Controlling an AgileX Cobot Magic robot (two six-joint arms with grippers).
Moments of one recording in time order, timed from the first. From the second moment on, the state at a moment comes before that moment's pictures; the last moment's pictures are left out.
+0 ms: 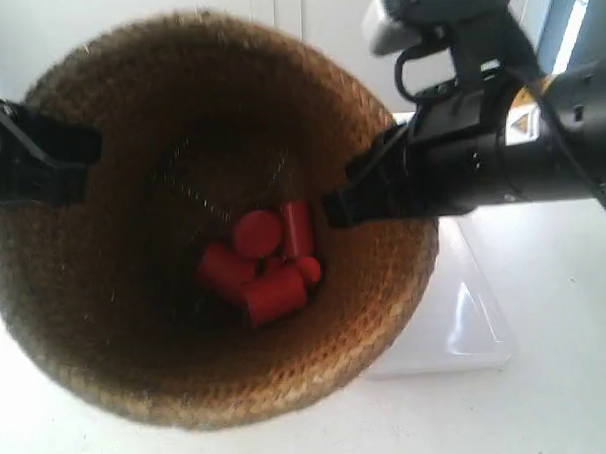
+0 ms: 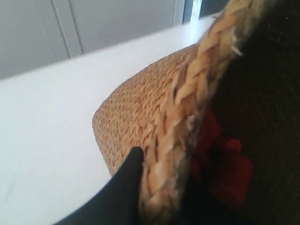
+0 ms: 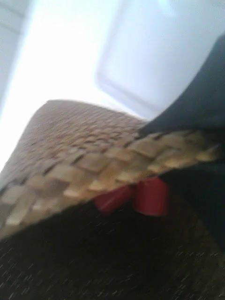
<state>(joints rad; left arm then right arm) -0.38 0.95 -0.82 -0.26 0.39 0.26 0.53 1.17 -0.91 0.04 0.42 0.04</state>
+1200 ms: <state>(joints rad) -0.40 0.99 -0.81 -0.22 0.43 0.20 0.65 1.13 -0.89 -0.48 0.49 0.65</state>
